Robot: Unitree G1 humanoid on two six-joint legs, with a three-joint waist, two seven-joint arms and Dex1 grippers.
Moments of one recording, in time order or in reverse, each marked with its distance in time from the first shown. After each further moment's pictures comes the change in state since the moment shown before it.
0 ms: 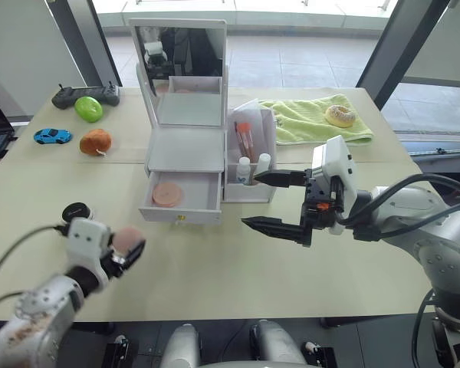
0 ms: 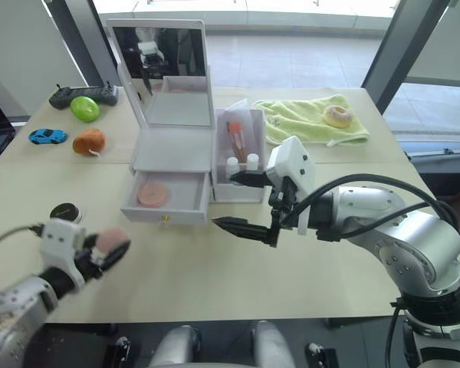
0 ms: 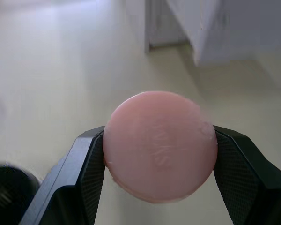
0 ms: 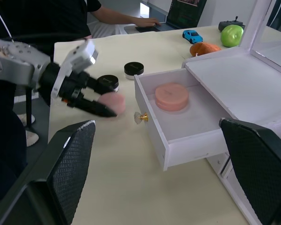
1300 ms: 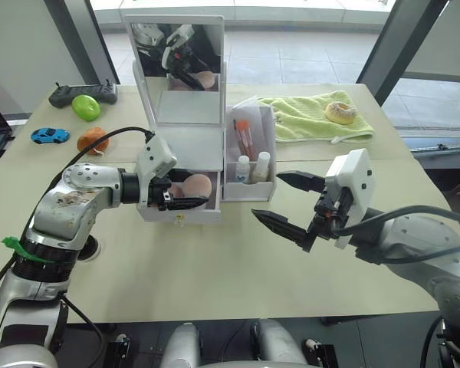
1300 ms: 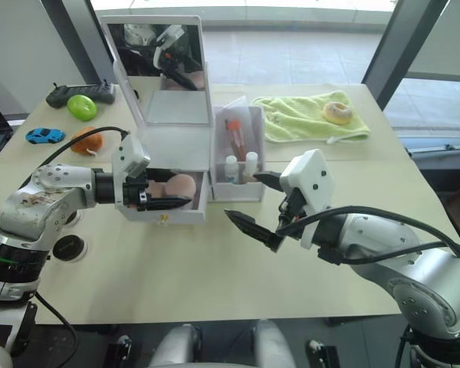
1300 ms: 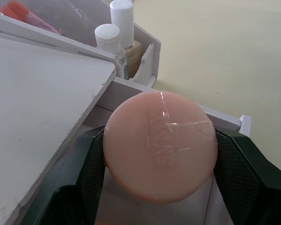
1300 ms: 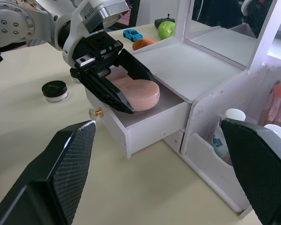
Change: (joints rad) left arm -0.777 0.193 -0.591 0.585 0.036 -0.223 -0.622; right arm 0.190 0.011 -0.122 -0.201 0.080 0.030 -0.358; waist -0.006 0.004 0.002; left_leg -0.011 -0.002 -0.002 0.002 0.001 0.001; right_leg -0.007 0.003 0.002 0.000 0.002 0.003
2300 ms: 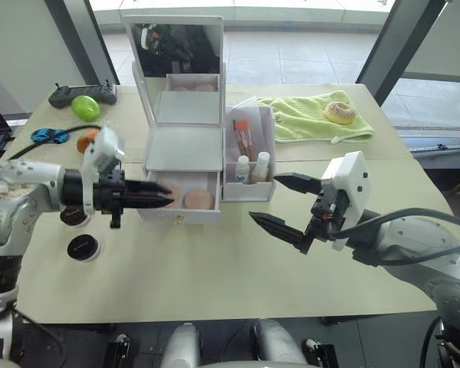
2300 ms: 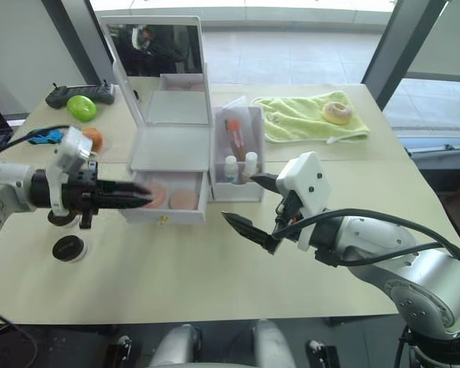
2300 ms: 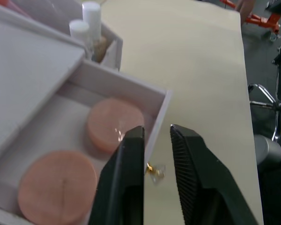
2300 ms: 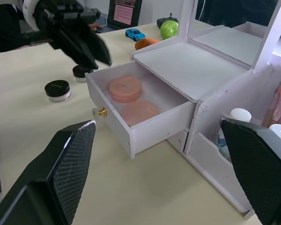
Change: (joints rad) left arm 0.149 0.224 0.180 -0.049 -0.164 0.087 -0.271; right arm -0.001 -0.001 0.018 -0.002 -0.003 -0.002 0.003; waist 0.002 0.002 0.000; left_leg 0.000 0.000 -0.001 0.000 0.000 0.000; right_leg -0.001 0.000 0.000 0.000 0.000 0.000
